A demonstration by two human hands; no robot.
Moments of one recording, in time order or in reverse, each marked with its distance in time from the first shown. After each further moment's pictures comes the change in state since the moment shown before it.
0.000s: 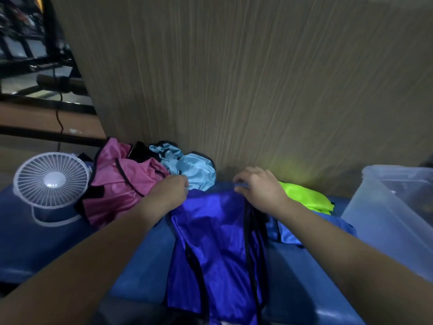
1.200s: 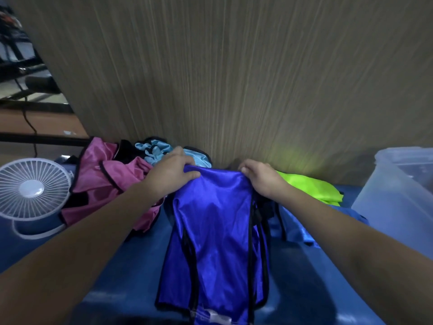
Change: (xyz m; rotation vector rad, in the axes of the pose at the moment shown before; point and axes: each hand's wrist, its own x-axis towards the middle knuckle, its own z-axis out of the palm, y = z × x) left_hand 0.037 0.013 -0.013 -0.115 0.156 0.231; right_hand 0.025 0.049 0.037 0.397 -0.068 0.222
